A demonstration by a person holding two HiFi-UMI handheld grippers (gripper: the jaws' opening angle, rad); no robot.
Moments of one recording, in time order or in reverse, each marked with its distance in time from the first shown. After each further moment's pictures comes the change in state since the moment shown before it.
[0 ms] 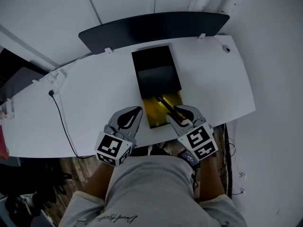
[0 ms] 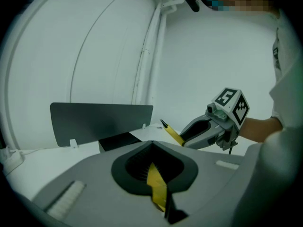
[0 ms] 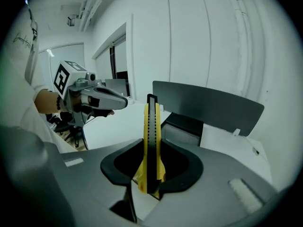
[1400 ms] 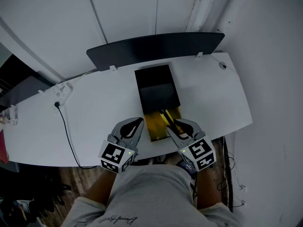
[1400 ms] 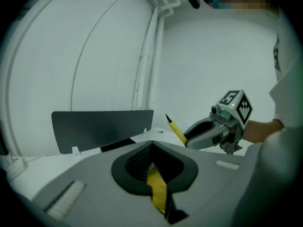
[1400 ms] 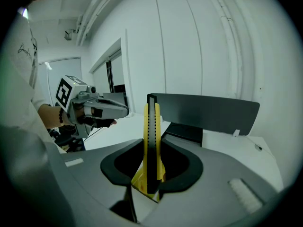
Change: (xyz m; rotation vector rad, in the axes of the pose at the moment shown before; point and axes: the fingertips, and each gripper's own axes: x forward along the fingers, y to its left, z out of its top) left arm -0.008 0.000 0.022 0.023 -0.038 0.010; right arm -0.020 0.003 0.022 0.080 -0.131 -0.008
